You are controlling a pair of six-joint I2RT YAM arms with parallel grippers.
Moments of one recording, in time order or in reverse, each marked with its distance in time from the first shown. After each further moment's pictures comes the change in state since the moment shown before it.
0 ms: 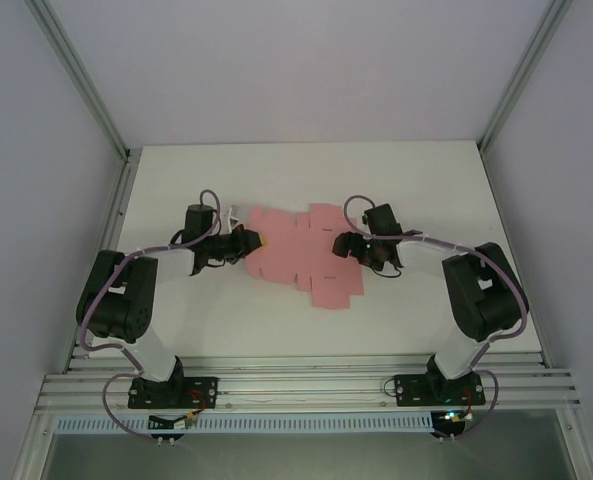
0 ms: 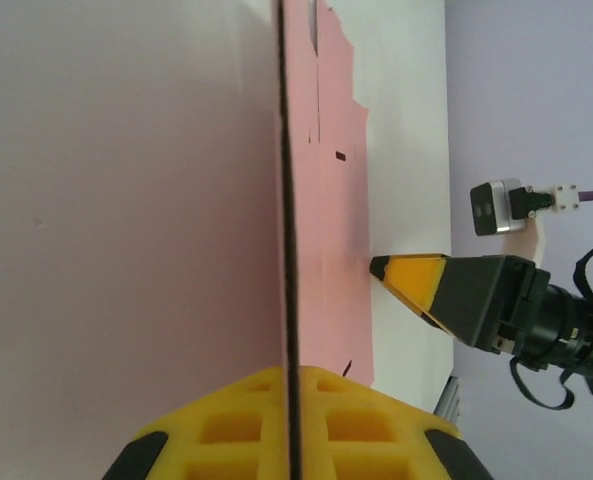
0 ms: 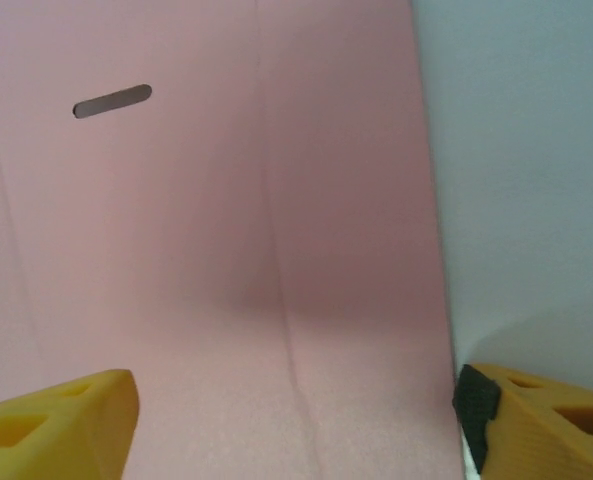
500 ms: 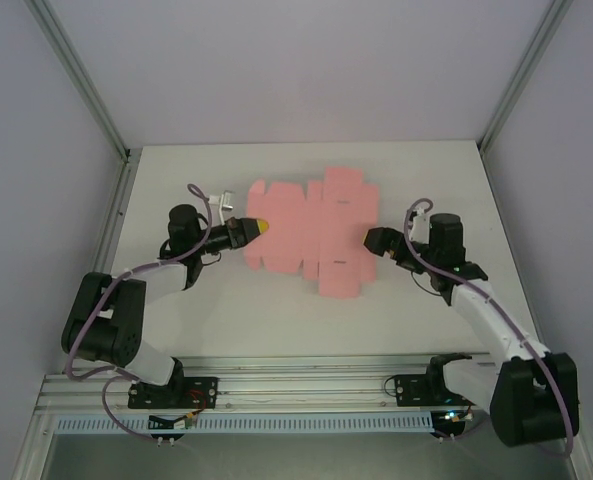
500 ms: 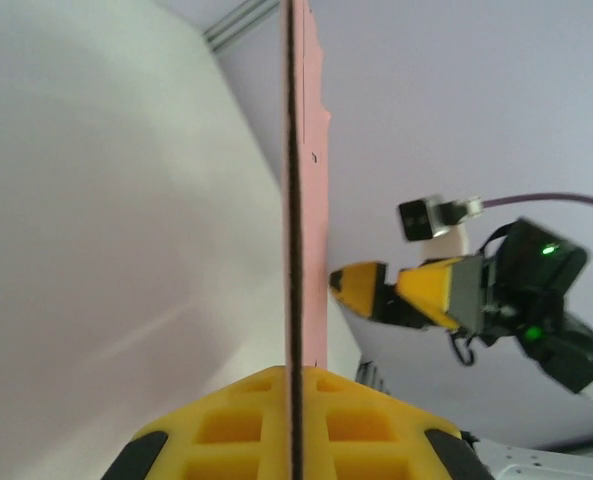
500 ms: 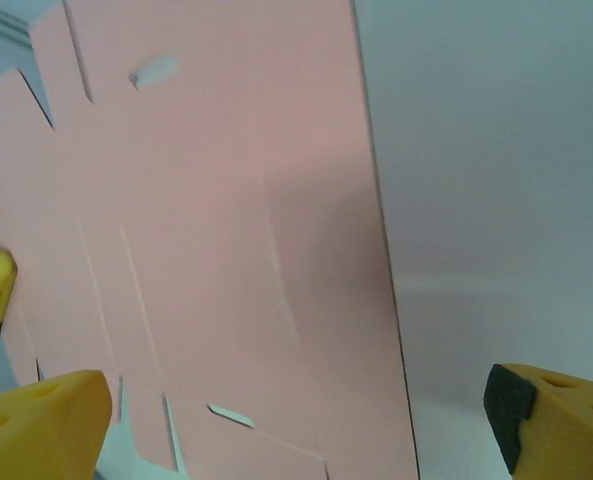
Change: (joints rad) left arm 0.000 -0.144 -0.121 0.555 0.187 -0.171; right arm -0.244 -0.612 -0.265 0.051 -0.357 -0.058
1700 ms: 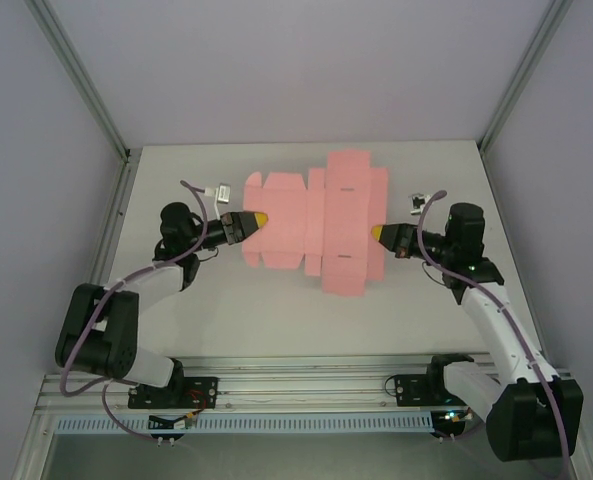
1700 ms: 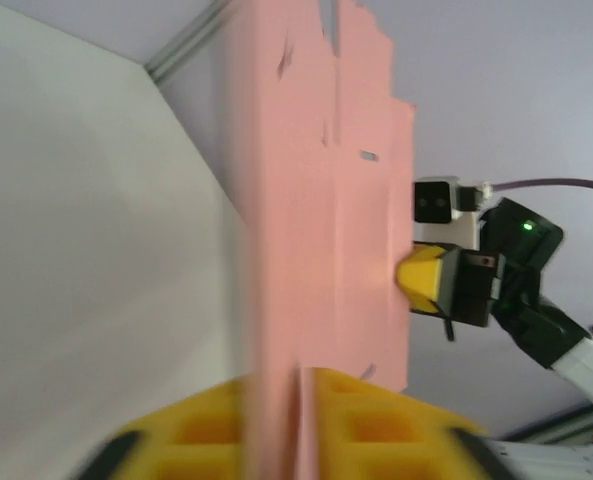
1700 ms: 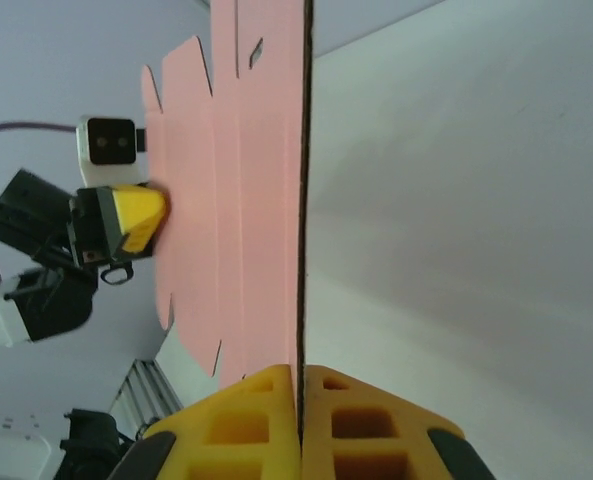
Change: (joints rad) left arm 0.012 -0.099 0.011 -0.039 0.004 0.024; right arm -0.079 -0.065 0.116 -0.026 -0.310 -0.138
